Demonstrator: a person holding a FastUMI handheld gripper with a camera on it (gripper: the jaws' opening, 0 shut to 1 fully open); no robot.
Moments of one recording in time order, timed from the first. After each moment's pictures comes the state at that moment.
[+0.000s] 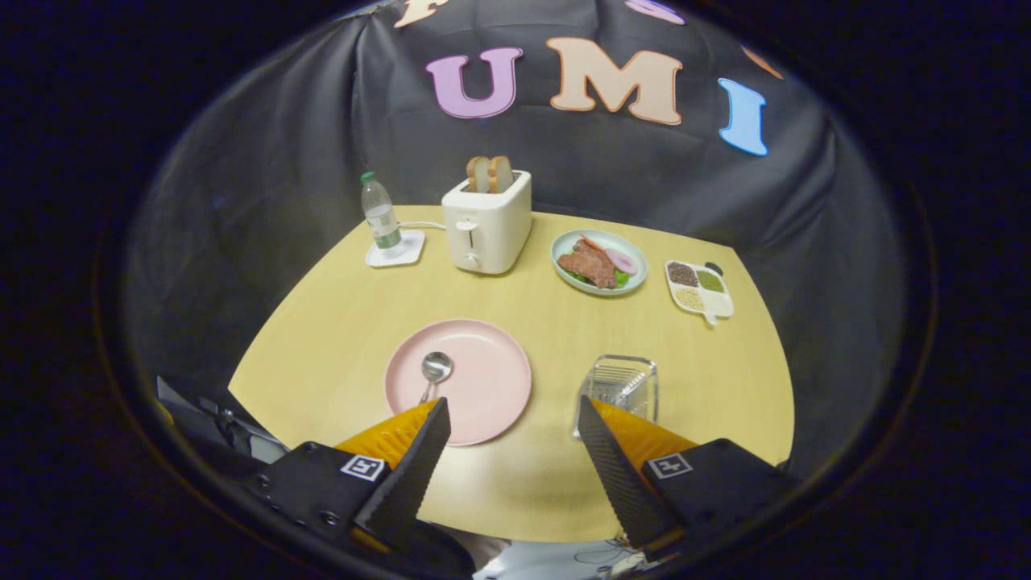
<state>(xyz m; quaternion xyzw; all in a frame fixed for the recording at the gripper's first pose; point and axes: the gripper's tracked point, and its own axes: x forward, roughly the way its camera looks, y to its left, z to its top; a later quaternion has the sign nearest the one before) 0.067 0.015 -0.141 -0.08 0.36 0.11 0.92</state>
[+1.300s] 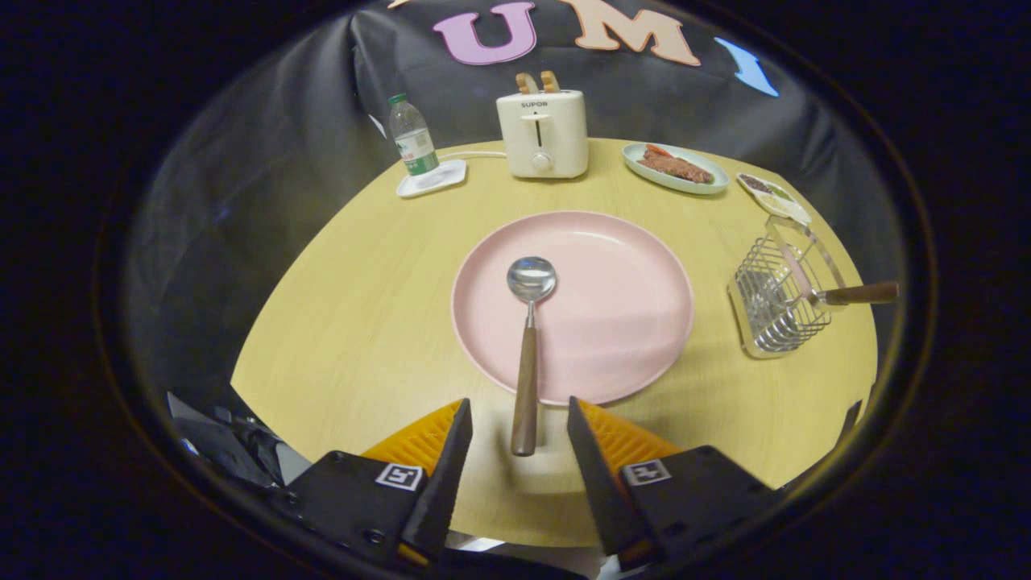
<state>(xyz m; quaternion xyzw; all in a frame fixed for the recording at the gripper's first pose) 0.017 0.109 -0.298 -0.03 0.43 0.12 0.89</state>
